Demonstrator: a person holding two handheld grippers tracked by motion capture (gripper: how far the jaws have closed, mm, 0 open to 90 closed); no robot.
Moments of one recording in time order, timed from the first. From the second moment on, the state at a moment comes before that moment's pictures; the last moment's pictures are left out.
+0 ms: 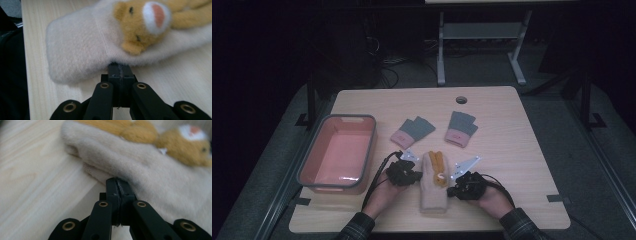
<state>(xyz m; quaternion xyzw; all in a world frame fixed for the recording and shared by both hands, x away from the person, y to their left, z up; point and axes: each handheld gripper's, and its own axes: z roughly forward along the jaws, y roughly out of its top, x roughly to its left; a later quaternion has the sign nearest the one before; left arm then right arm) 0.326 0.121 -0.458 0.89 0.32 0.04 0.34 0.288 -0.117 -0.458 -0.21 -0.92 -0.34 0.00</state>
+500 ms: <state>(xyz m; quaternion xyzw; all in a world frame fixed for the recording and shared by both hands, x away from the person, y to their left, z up) 0.360 0.102 -0.454 0.88 0.31 0.02 0.35 0.284 -0.093 -0.463 -0.18 -0.92 -0.35 0.01</state>
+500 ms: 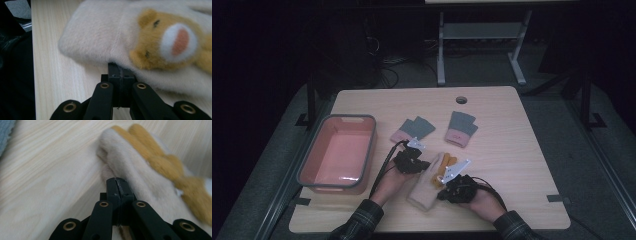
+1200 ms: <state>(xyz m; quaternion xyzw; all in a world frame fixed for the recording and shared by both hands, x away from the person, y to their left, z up) 0.366 0.121 -0.438 0.88 0.32 0.03 0.36 0.278 -0.101 -0.452 -0.22 -0.90 -0.37 0.00</state>
